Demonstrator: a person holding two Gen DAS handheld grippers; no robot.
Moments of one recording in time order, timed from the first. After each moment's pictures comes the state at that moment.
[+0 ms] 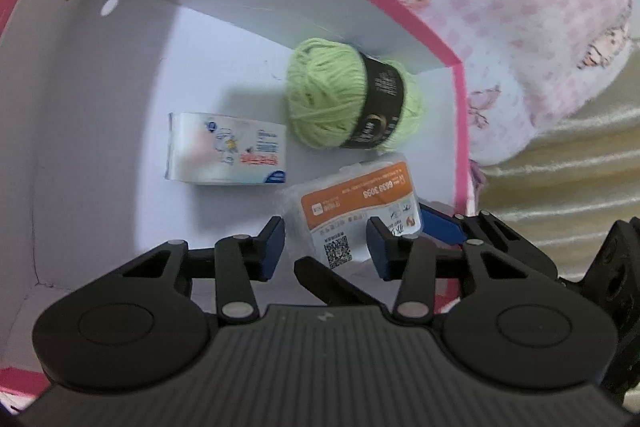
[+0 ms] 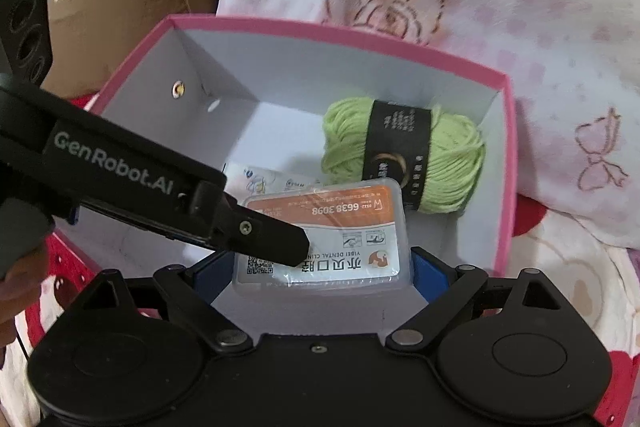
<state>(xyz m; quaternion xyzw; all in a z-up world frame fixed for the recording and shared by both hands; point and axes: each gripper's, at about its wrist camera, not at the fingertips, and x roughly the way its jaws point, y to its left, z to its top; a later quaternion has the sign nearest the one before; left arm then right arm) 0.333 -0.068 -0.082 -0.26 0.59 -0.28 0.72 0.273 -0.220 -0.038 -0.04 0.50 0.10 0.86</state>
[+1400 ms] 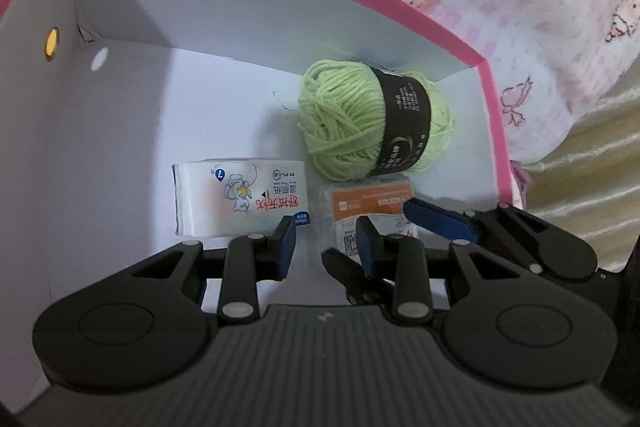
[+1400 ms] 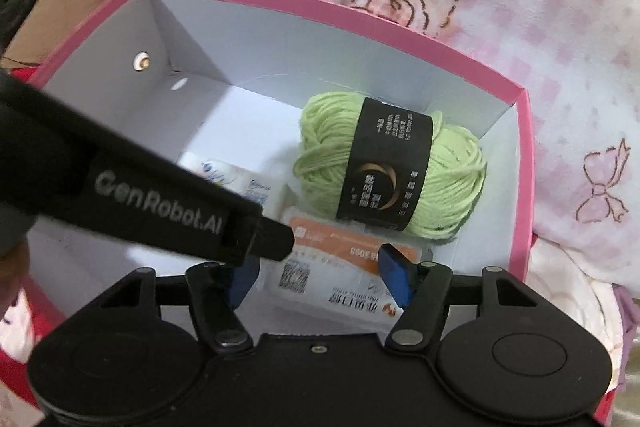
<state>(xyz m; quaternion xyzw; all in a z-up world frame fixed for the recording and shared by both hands) 0.343 -0.099 -0.078 -0.17 0.56 -0.26 0.77 0.286 -0.226 -0.060 -0.10 0.49 0.08 0.86</state>
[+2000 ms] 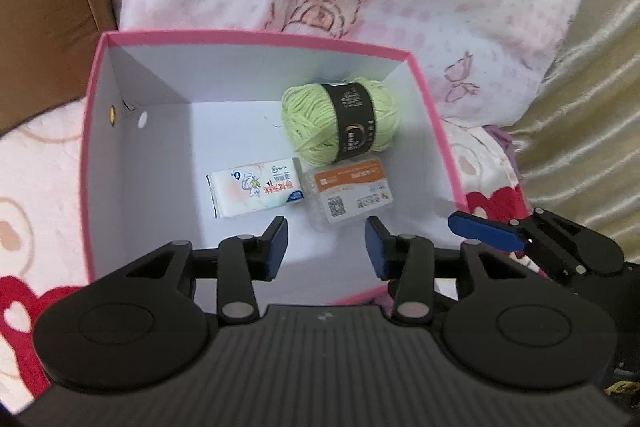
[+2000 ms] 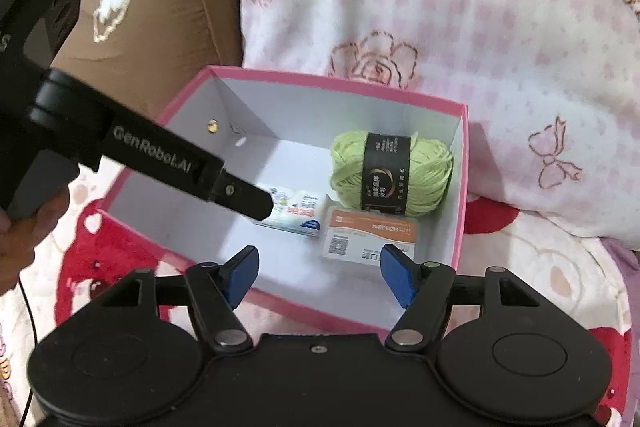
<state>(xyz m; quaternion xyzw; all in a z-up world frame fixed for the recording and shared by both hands) 0.289 -0.082 0.009 -0.06 0.52 -0.28 0.80 0.214 -0.231 0.016 -0.02 0.41 0.11 0.90</state>
